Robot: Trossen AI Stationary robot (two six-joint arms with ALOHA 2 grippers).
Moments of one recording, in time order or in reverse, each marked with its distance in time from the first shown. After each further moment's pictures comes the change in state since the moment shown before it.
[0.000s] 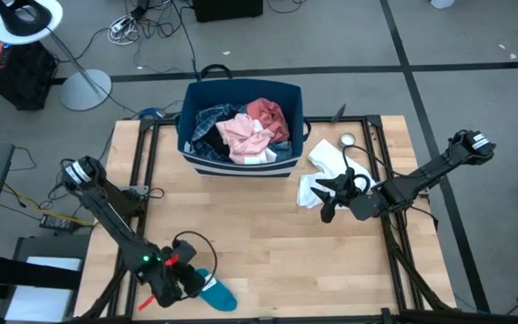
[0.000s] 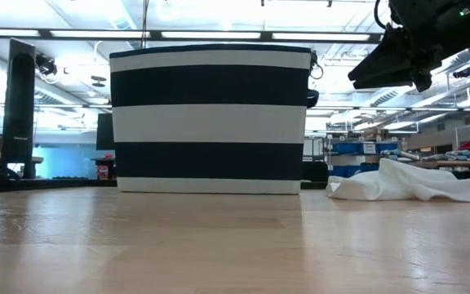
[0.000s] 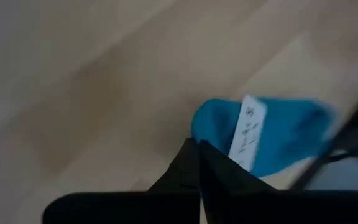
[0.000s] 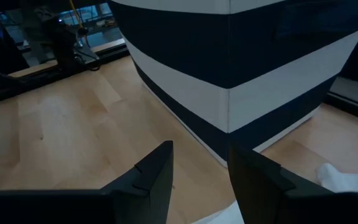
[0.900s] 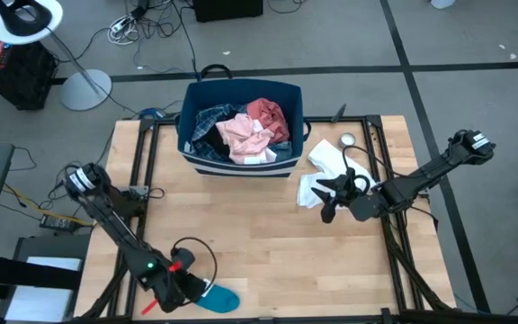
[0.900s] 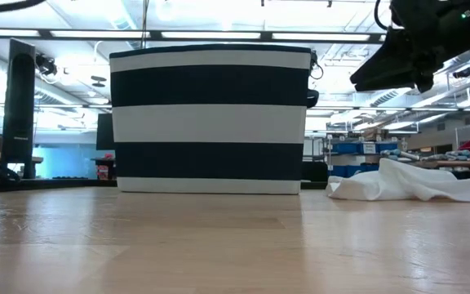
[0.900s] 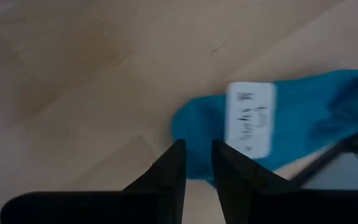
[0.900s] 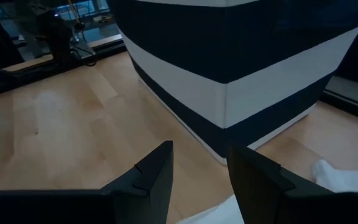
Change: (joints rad) left arm -0.014 0.061 0.002 0.063 0.129 -0.150; right arm 0.008 0.000 0.000 -0.030 0.007 0.009
